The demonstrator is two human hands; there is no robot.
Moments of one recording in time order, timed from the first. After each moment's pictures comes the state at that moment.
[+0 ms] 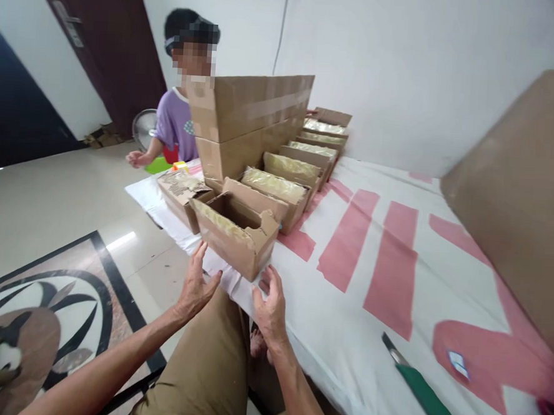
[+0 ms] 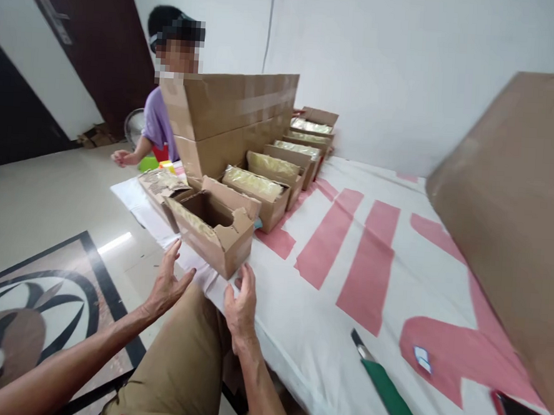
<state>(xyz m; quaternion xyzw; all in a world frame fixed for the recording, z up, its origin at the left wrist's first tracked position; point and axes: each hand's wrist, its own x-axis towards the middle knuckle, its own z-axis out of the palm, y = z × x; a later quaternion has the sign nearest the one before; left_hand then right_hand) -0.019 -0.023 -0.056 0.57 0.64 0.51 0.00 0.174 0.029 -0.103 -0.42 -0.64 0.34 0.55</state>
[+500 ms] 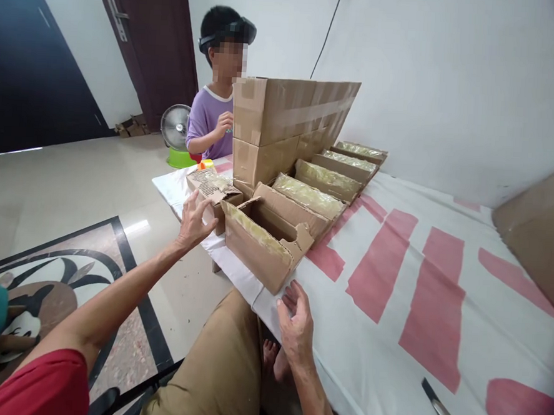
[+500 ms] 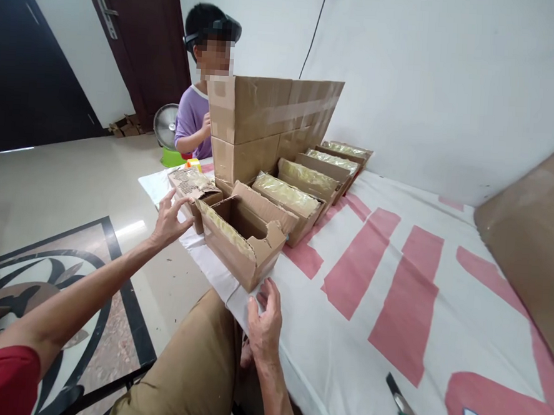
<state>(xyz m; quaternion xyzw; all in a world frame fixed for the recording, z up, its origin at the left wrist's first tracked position) -0.162 0.055 0.013 0.54 0.70 0.44 -0.13 0.182 0.033 -0.096 -0.45 -0.64 0.34 0.52</state>
